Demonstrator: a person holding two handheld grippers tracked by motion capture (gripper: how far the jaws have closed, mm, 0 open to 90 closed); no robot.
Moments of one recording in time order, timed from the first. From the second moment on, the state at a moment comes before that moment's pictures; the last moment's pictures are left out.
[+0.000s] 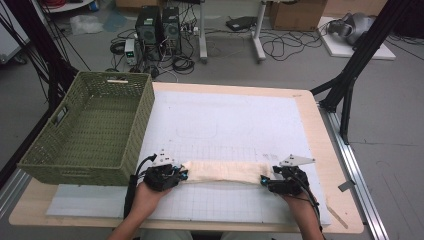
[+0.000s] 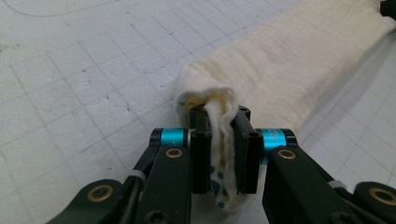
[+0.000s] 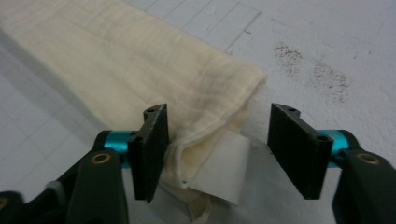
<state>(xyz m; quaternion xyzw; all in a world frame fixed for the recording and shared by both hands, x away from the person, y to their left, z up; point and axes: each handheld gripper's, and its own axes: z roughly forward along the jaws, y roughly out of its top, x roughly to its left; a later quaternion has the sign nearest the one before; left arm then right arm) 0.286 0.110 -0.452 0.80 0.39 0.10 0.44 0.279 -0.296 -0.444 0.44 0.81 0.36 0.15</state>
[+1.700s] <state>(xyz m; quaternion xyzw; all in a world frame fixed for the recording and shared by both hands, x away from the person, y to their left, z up) 0.269 0.129 -0.369 0.75 0.35 0.19 0.53 0.314 -0.269 -0.385 0.41 0.80 0.38 0.23</state>
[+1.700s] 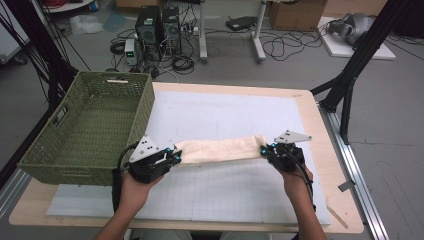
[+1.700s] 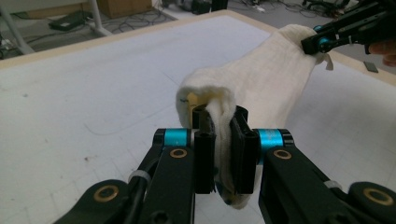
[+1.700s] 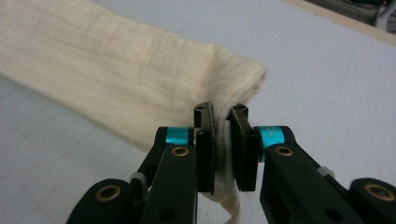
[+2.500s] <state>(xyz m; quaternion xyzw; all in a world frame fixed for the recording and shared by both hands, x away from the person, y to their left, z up) 0.264 0.183 -0.337 0.69 0.39 0.25 0.55 0.382 -0.197 -0.331 0.34 0.82 0.40 0.25</state>
